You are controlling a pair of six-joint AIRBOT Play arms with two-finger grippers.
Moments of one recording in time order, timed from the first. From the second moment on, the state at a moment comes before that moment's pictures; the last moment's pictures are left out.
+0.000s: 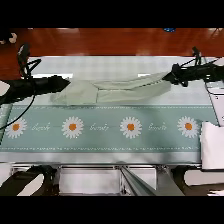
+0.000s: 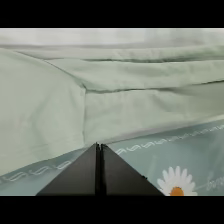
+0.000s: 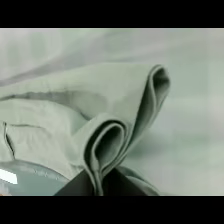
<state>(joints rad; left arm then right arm) -0.07 -0.99 0.88 0.80 -0.81 -1.24 -0.24 -1.53 1.31 -0.78 1.18 1.33</state>
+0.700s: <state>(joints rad) -0.60 -1.57 1.25 0.78 -0.69 -1.34 -0.25 -0.68 1.01 -0.91 1.34 1.48</state>
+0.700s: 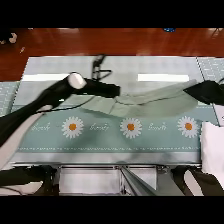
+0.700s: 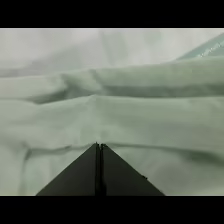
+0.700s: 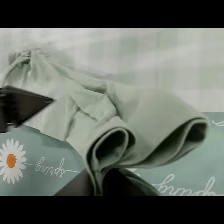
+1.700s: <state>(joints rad) -0.43 -1.45 1.19 0.77 -0.86 -1.36 -0.11 -0.72 1.00 -0.86 1.27 1.54</state>
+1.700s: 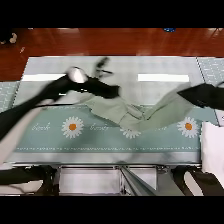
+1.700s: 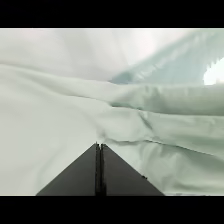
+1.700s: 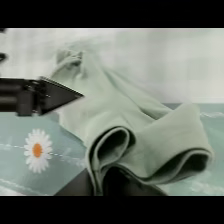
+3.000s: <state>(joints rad) 0.09 -0.79 0.78 0.77 -0.95 -1.28 0.55 -1.92 1.66 -0.49 0.77 1.47</state>
